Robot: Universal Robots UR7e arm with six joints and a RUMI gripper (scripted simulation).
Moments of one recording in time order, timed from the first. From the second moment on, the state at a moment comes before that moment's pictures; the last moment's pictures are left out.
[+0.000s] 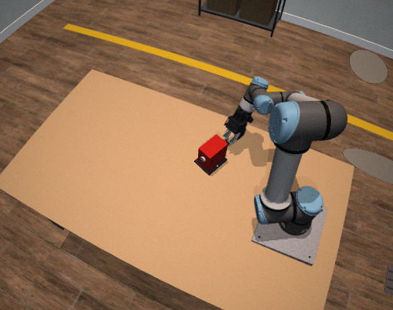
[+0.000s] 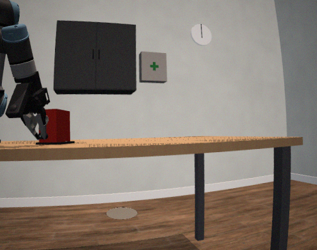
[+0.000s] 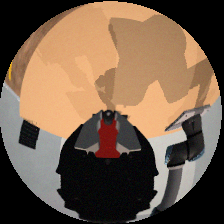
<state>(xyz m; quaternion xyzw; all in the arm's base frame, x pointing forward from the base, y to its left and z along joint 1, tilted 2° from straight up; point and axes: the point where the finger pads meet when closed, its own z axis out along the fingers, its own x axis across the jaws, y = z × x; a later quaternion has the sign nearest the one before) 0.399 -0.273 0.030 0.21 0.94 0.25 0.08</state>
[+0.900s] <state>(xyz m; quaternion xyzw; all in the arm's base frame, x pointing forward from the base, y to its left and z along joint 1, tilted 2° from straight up) 0.375 -0.261 0.033 0.21 0.94 0.25 0.08</state>
